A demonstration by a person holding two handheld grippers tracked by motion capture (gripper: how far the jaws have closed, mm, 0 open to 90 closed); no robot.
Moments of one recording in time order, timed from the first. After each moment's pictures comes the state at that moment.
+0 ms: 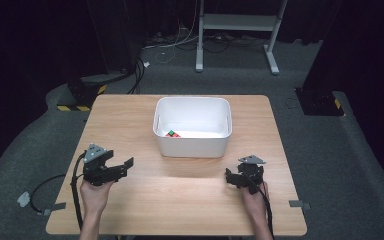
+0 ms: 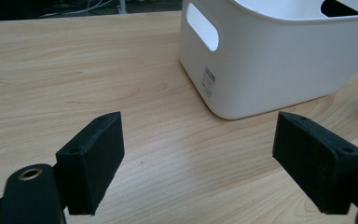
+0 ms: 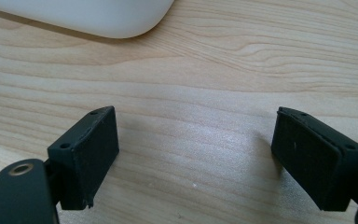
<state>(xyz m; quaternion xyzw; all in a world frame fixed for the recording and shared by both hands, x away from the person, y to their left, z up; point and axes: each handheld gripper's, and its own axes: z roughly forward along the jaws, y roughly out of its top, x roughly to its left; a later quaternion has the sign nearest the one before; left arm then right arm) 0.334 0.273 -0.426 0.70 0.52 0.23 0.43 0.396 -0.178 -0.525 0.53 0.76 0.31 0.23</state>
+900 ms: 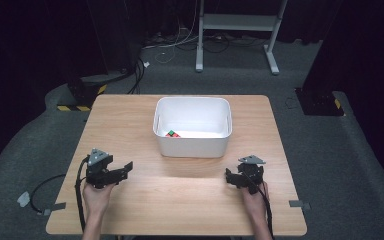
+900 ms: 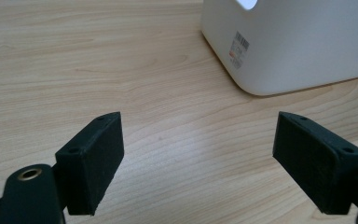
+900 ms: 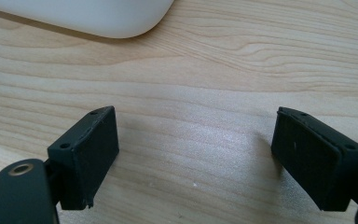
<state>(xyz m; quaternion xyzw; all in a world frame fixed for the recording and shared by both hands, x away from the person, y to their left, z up) 0.342 0.282 -0.461 0.70 0.55 0.23 0.40 0.396 -0.178 -0.525 0.53 0.76 0.31 0.23</state>
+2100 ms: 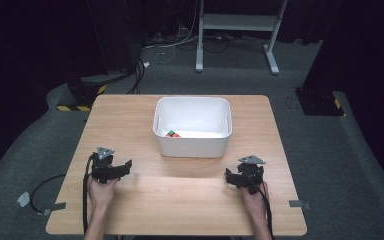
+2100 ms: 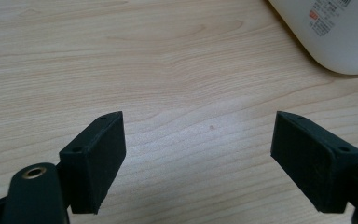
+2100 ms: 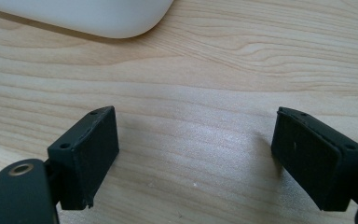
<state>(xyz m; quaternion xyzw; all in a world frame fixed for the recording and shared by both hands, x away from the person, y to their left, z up) 0.373 0.286 -0.495 0.70 0.58 0.25 0.33 0.396 -0.178 -0.525 0.53 0.76 0.31 0.23</state>
